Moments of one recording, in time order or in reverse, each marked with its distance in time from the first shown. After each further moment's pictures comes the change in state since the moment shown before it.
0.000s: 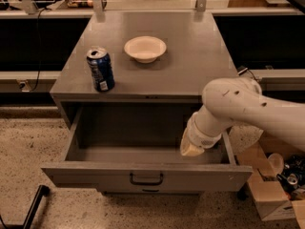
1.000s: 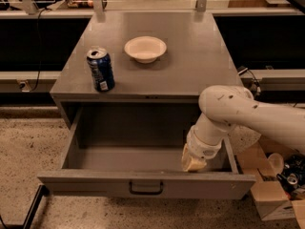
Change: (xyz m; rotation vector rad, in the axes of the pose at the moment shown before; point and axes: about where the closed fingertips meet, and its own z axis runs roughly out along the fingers) arm 0.013 0.045 0.029 -0.212 0.000 -0.024
